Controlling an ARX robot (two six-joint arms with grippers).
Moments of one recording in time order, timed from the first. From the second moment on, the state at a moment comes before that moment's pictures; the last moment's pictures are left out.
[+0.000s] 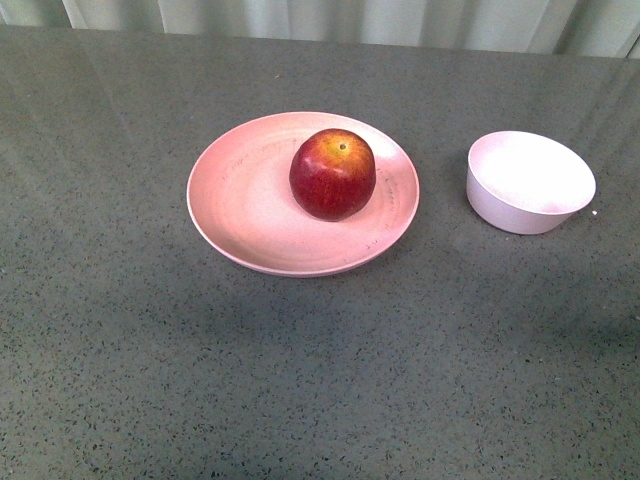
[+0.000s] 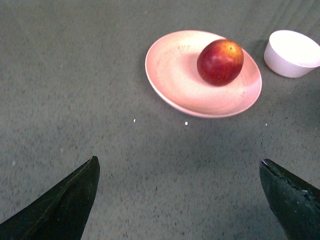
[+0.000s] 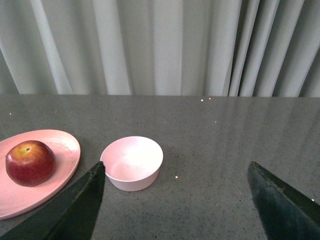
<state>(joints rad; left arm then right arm) -0.21 0.63 0.25 -0.06 0.21 -0.01 0.00 0.01 0.02 0.00 0.00 0.00</state>
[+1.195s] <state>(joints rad) -0.57 1.85 0.84 0.45 0.00 -0.02 0.00 0.01 0.02 0.00 0.00 0.00</state>
